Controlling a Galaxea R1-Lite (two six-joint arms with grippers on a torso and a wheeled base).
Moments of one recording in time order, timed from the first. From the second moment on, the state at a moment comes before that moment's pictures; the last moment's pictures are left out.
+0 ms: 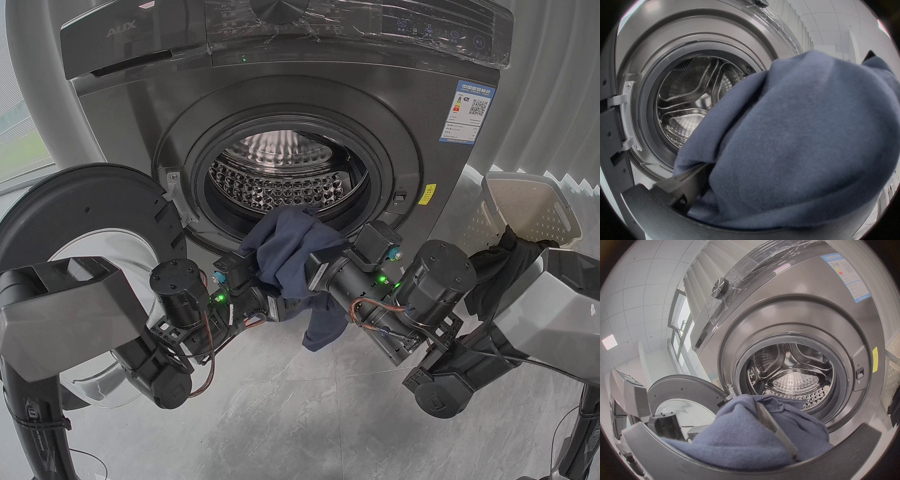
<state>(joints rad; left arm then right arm) -0.53 2.18 -0.77 -1.55 -0.16 0.03 0.81 2.13 -0.96 -1.53 -0.15 0.18</state>
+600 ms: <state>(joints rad) -0.50 2.19 -0.82 -1.55 -0.06 -0.03 0.75 2.11 -0.91 -1.53 -0.15 0.19</state>
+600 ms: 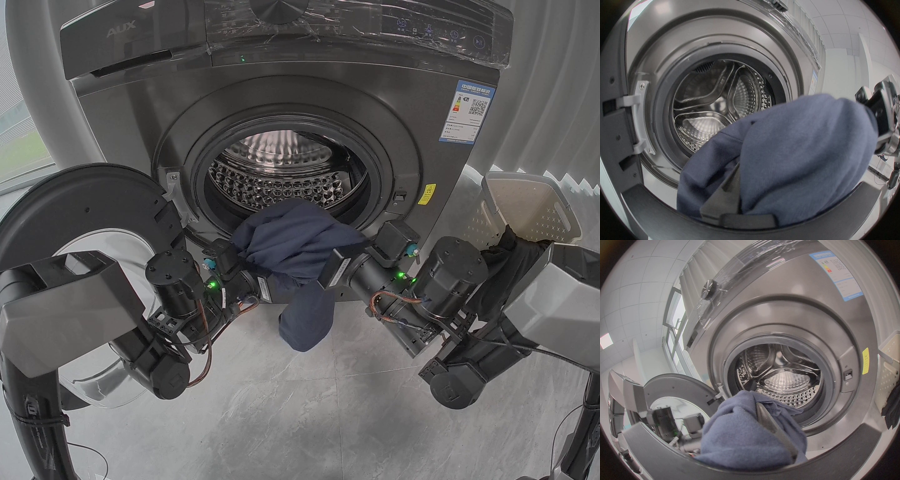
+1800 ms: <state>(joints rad) -0.55 1.74 -0.27 -1.55 -0.03 -0.09 0.68 1.90 -0.35 -1.54 -0.07 0.15</state>
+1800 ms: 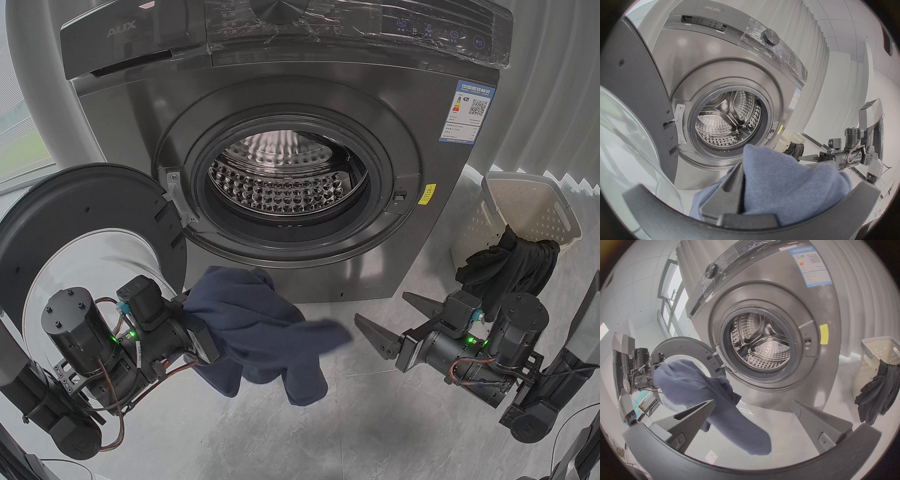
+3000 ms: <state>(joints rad) -0.59 1.73 -0.23 -1.55 -0.03 -0.09 0.66 1.89 -0.33 -1.54 -0.07 0.16</state>
